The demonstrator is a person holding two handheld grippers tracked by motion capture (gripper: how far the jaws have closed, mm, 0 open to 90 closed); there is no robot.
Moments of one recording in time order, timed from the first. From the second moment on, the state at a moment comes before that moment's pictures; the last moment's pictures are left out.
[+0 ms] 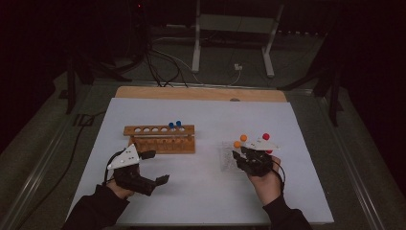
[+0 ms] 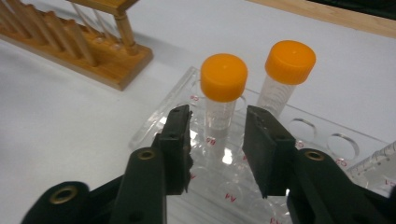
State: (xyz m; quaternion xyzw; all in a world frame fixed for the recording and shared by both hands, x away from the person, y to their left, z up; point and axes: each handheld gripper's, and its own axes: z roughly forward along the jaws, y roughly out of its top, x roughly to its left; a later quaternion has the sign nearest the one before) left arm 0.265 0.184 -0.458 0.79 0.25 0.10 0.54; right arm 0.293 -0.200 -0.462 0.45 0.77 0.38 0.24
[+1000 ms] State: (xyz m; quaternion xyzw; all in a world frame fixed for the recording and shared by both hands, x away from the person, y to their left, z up) left arm 0.264 0.179 -0.453 0.80 0.25 0.10 0.54; right arm 0.286 -0.197 -0.429 0.43 0.76 0.41 0.29
